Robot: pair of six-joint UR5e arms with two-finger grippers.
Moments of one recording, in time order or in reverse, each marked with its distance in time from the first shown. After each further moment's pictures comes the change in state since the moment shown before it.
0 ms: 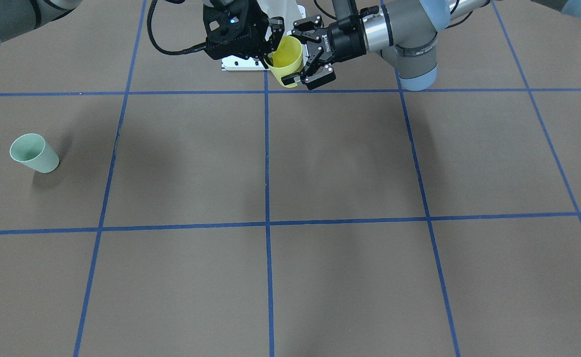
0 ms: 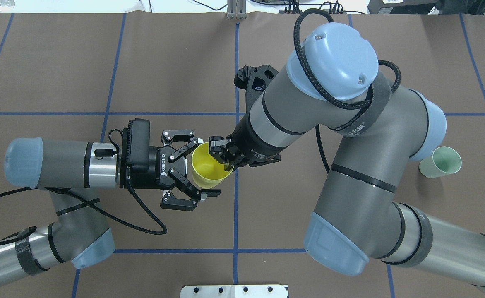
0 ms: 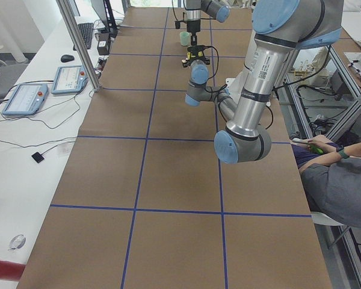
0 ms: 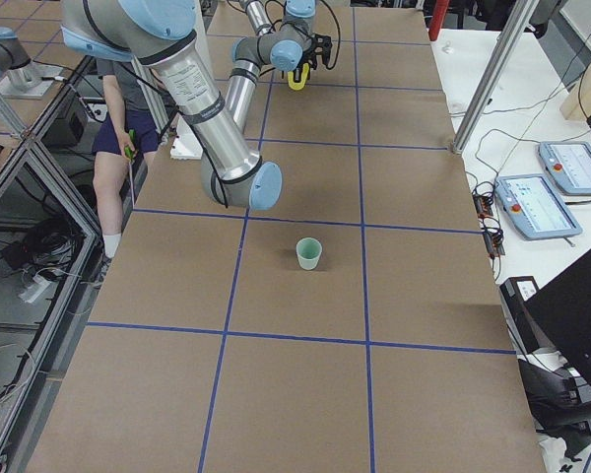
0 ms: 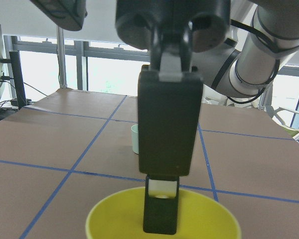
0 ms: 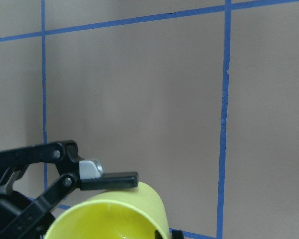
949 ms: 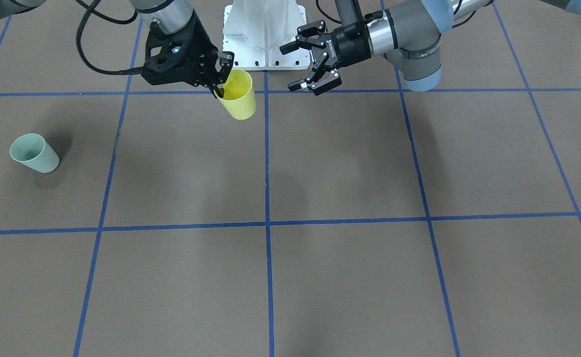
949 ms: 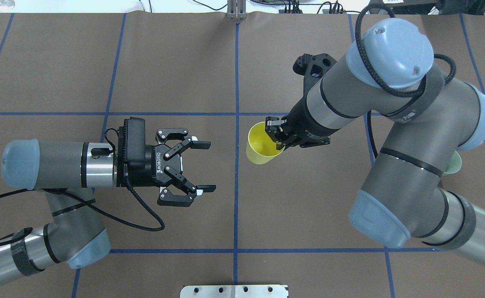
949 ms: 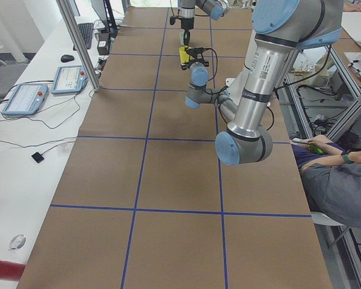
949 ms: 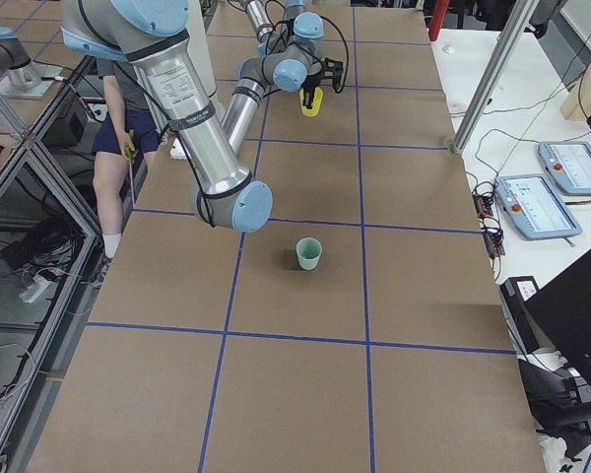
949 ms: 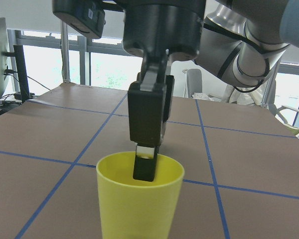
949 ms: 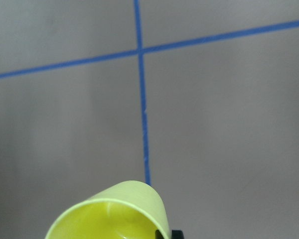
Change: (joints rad) left arm -0.003 0.029 0.002 0.004 0.056 -0.015; right arm 0.124 -0.169 0.044 -0.016 -0.030 -0.004
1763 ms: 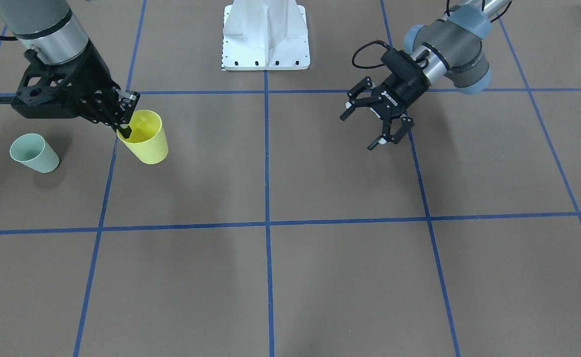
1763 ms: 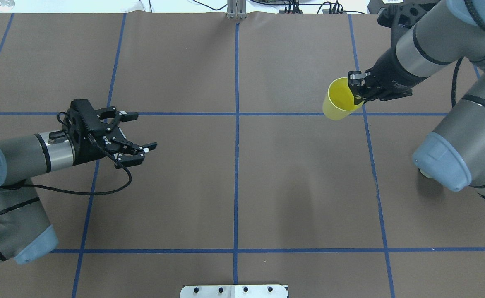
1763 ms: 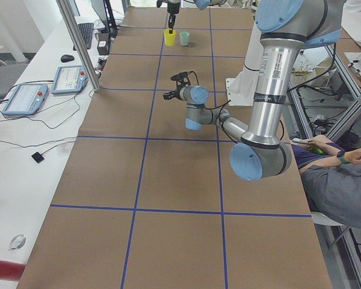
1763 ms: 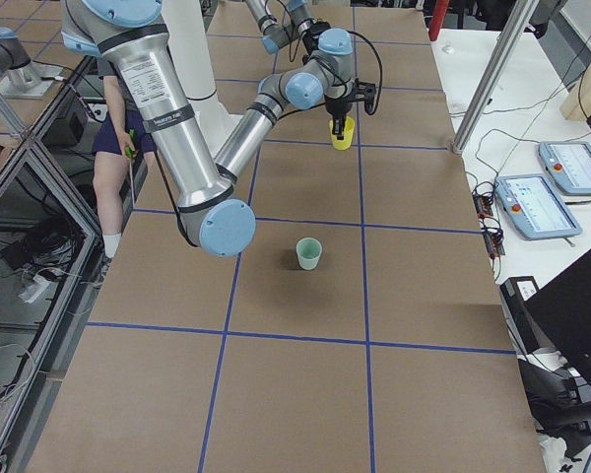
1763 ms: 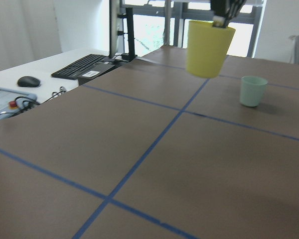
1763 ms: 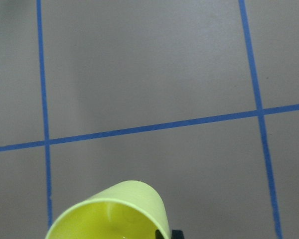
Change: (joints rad) left arm -0.106 0.235 -0.001 0.171 0.252 -0.057; right arm 0.239 -0.169 0.017 -0.056 0.026 -0.290
